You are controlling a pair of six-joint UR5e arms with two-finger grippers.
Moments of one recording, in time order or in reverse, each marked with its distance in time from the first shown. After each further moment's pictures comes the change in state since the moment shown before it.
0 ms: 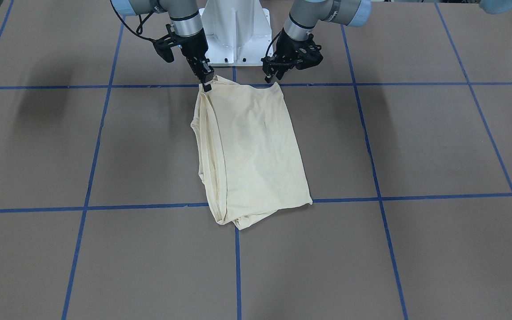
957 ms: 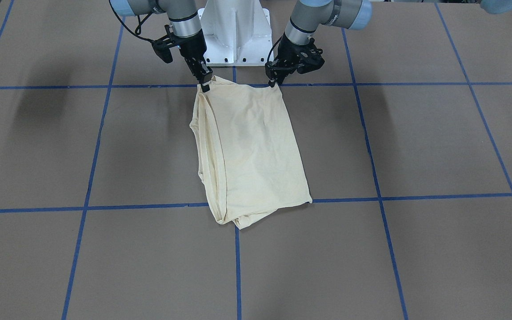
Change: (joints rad) left arm -0.013 -0.001 0.019 0.000 0.002 0.009; right arm -0.001 -0.009 0.000 0.000 0.000 0.000
